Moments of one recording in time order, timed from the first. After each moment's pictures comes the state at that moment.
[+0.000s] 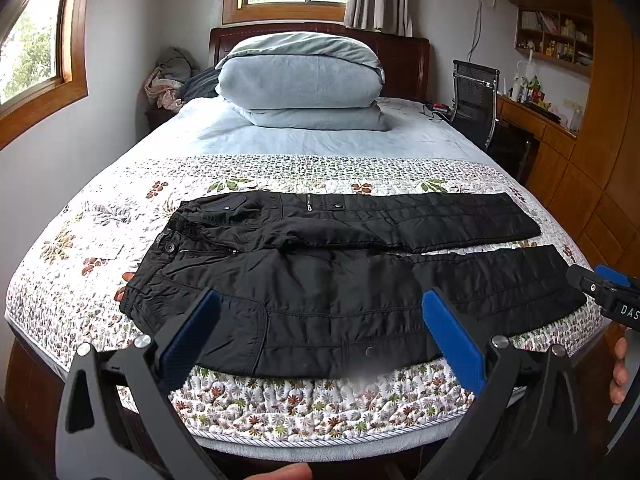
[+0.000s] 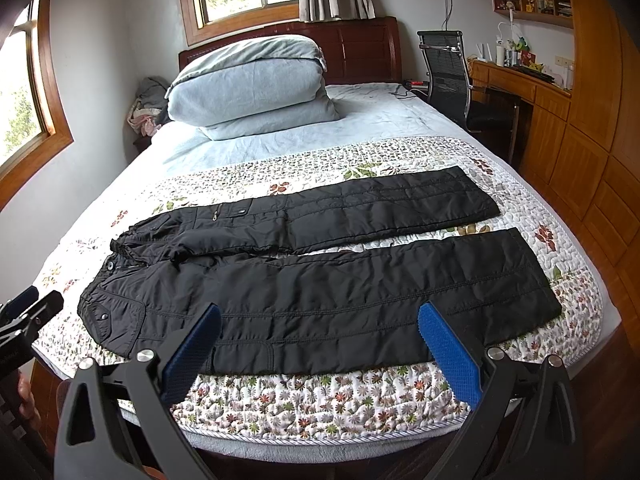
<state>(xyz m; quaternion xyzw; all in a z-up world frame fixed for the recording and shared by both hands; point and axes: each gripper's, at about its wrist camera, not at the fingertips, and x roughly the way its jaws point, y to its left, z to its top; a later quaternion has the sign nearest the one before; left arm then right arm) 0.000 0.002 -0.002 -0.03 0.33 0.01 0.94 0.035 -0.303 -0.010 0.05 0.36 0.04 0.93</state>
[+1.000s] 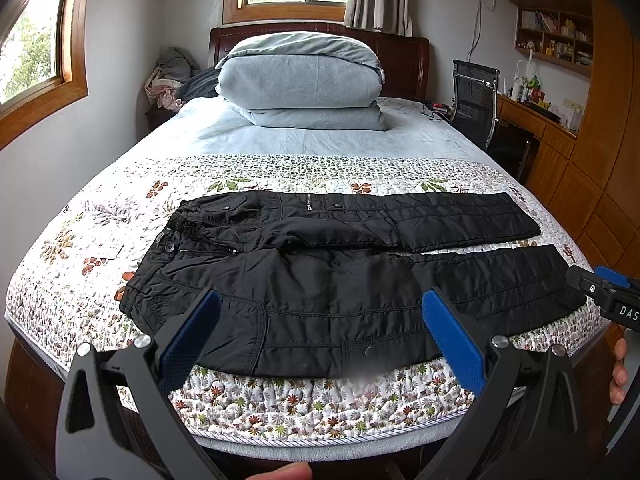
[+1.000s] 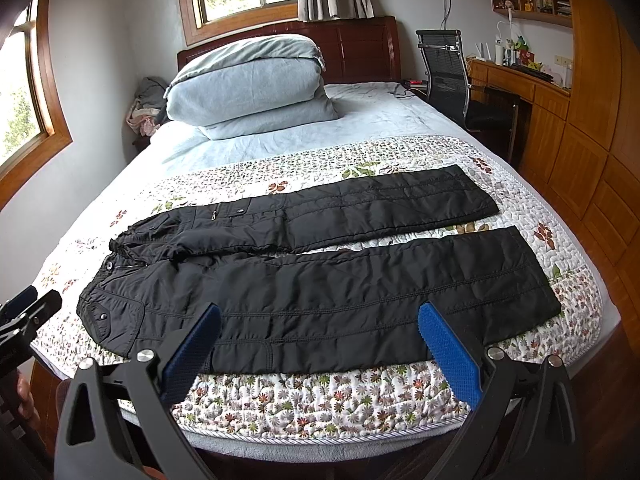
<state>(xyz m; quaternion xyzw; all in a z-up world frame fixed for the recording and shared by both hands) 0.003 0.001 0.000 -0.03 0.33 0.01 0.94 0.035 -0.302 -0.010 0.05 0.36 0.04 0.93</state>
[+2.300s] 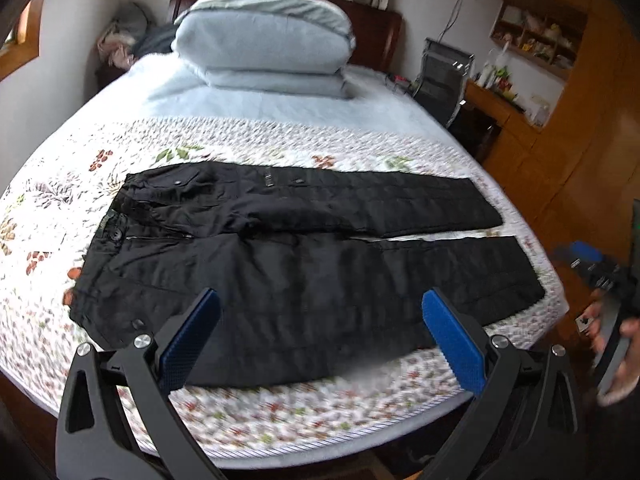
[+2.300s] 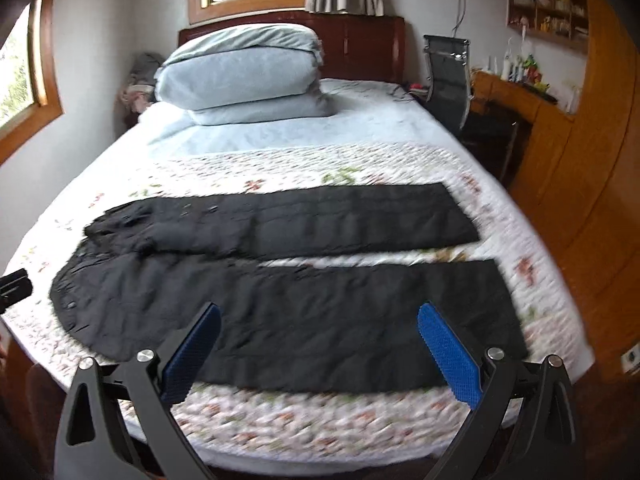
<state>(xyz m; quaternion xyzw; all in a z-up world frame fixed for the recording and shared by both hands) 0.071 0.051 -0.017 -0.08 0.41 -0.09 0.90 0.102 -0.346 0.006 -0.01 0.38 0.03 0.92</state>
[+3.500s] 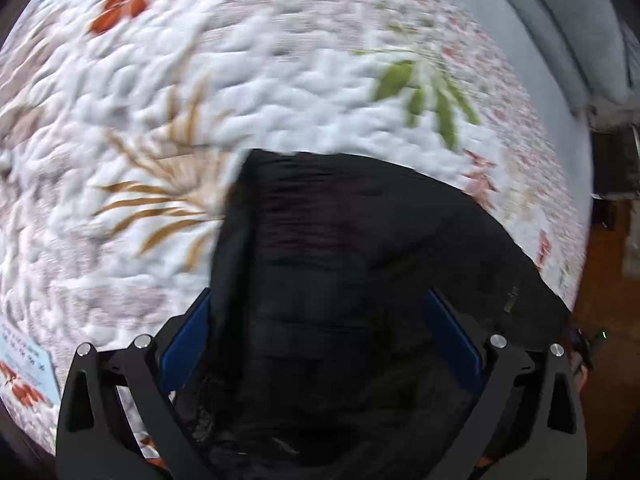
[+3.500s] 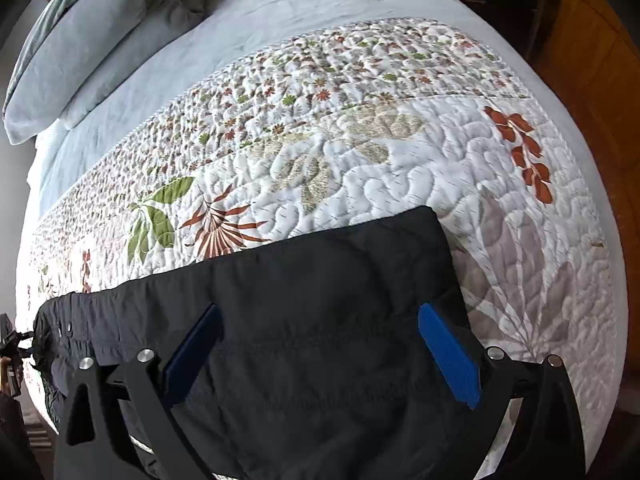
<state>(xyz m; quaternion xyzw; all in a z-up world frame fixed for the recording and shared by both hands) 0.429 0.347 -0.202 -0.30 0.68 0.03 0.67 0.543 -0.554 -0.160 0.12 0.61 0.03 0.78</state>
